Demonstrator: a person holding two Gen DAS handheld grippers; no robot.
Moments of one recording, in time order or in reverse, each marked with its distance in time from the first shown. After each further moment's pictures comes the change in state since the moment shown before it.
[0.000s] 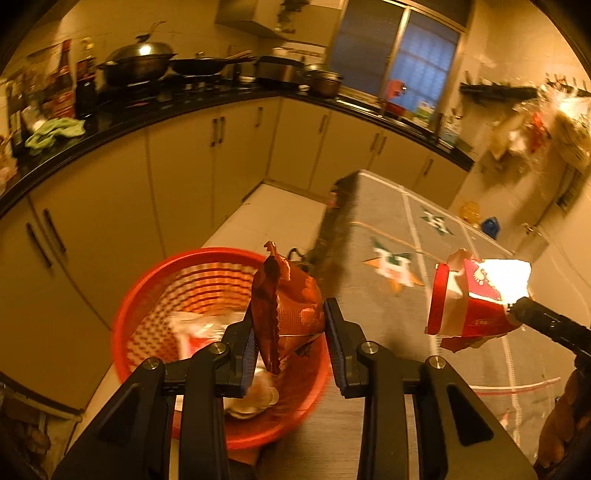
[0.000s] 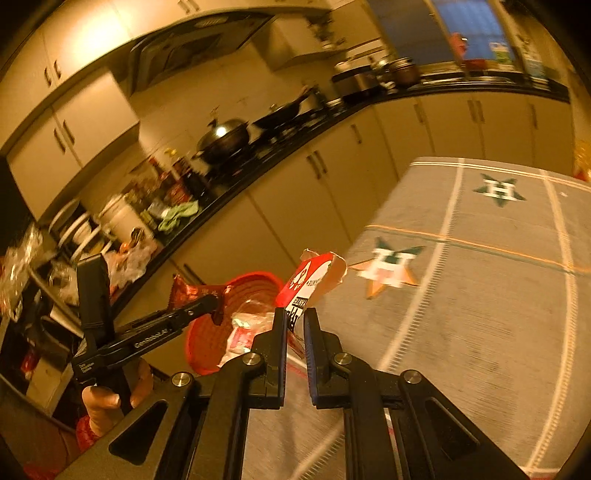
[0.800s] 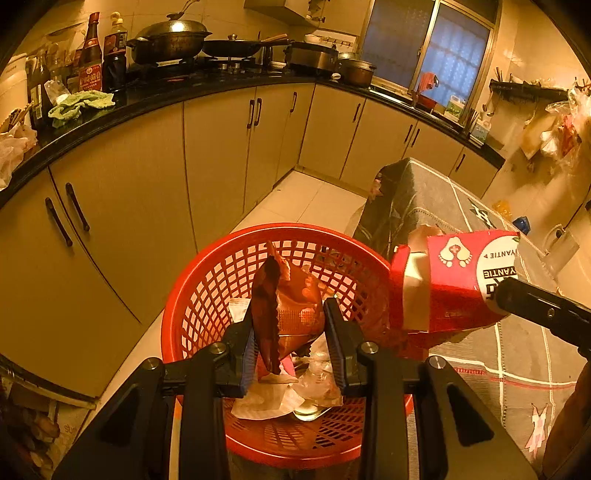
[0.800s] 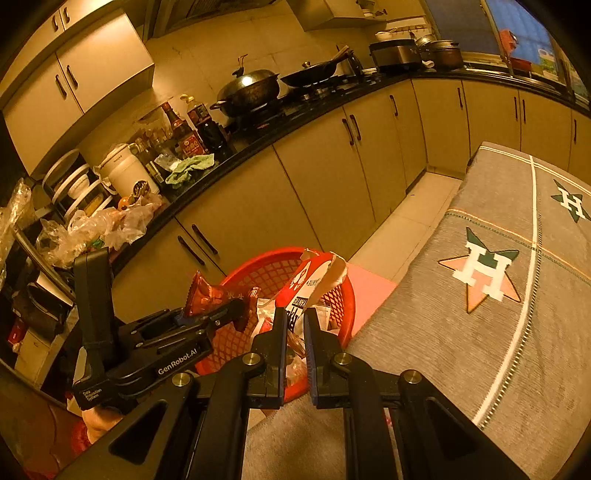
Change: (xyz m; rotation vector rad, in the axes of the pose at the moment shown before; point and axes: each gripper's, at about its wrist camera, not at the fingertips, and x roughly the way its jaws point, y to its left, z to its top) left arm 0.029 0.054 -0.015 -0.037 0.044 0.083; right arm 0.112 0.066 0.006 -0.097 0.139 0.010
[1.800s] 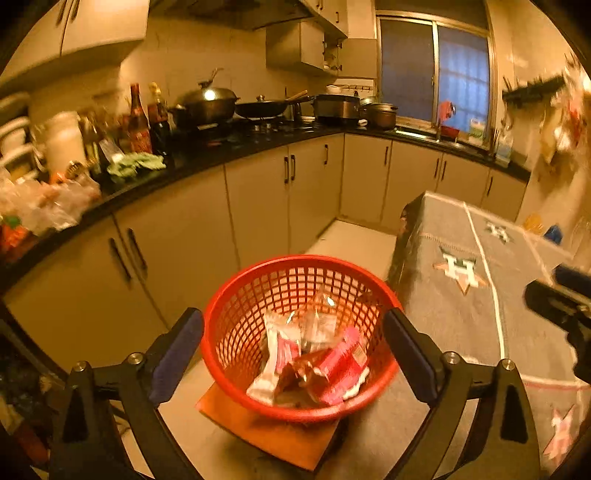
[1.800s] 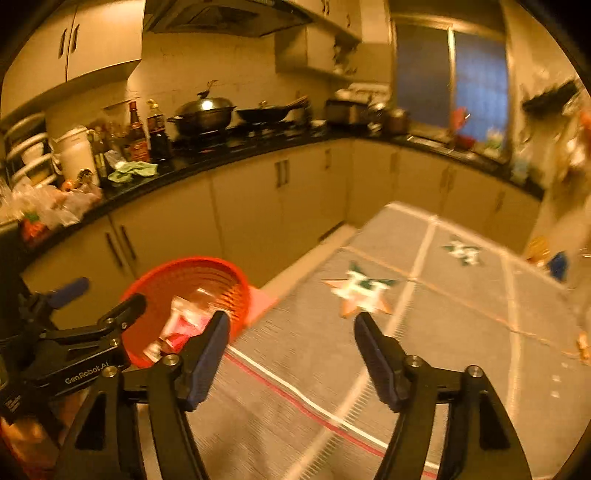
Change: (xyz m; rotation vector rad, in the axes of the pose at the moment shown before) left arm -0.070 -0.065 -0.040 0.072 -0.234 0.255; right arm -0.078 0.013 -0.045 -0.176 -0.183 -0.420
